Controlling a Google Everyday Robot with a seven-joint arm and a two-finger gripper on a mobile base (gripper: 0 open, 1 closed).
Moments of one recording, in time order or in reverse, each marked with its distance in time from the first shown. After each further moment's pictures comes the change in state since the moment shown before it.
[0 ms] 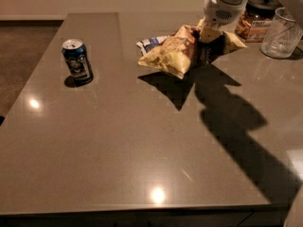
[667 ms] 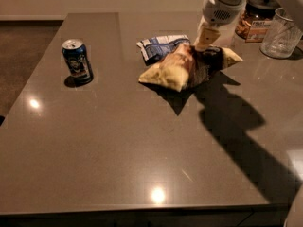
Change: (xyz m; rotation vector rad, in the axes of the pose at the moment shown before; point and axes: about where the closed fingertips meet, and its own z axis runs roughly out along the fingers) arm -0.002 -0.001 0.003 -0.001 -0.003 -0.001
